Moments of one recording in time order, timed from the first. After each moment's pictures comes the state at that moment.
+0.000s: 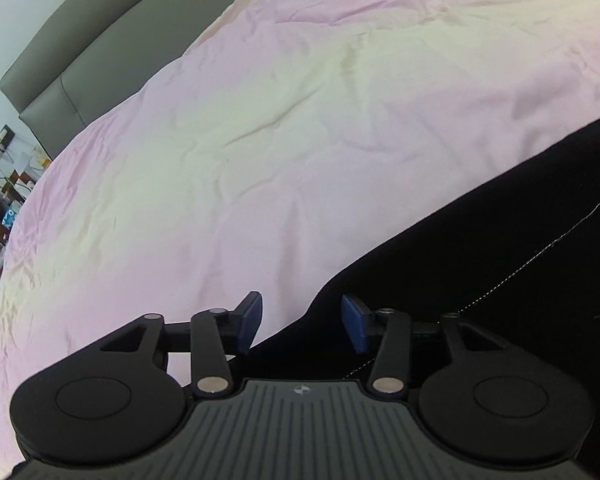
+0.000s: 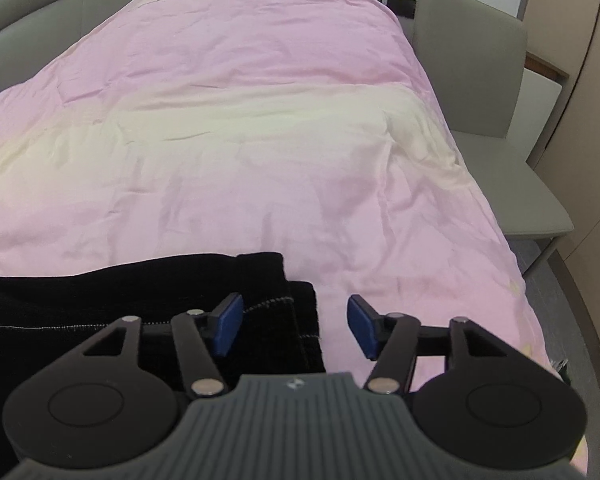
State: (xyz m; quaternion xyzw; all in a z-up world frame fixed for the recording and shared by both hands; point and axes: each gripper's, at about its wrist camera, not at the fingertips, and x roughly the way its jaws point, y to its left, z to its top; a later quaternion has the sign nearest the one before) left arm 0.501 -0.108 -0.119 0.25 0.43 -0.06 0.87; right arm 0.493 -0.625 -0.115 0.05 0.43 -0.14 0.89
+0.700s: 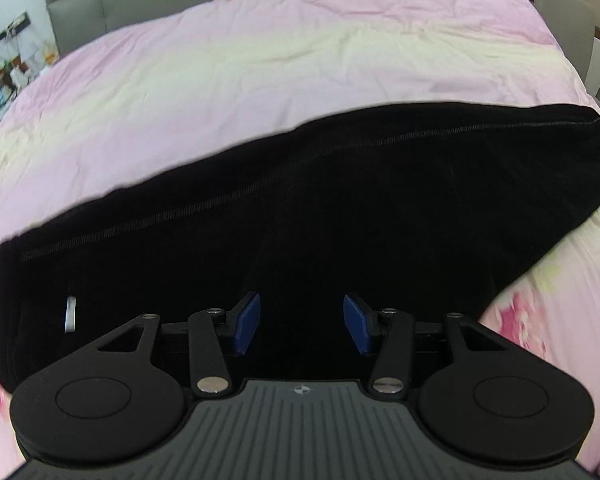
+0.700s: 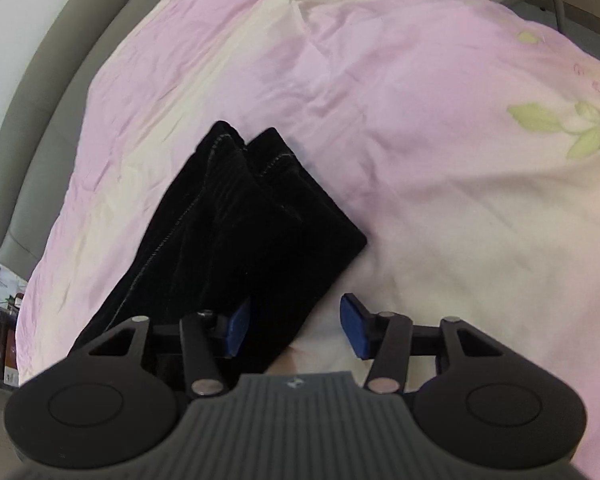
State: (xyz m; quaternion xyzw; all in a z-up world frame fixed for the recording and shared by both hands) left arm 0.323 -0.037 -0.066 0.10 0.49 -0.08 0.86; right arm 0.397 -0.658 -0.198 0.40 0.41 -0.12 0.81
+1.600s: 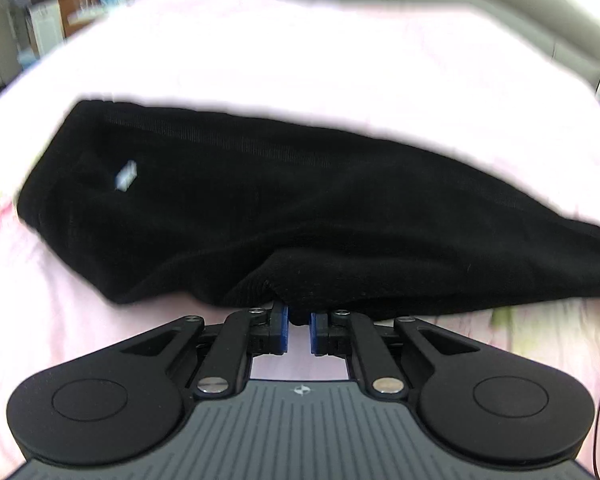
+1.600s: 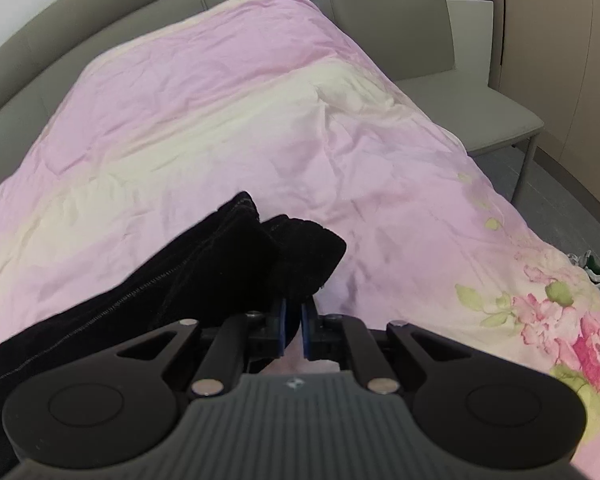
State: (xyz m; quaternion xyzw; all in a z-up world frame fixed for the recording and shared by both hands) left arm 0.267 -0.011 -0.072 -0.09 0.50 0.05 0.86; right arm 0.409 -0.629 -0.113 0.19 0.41 -0.20 0.87
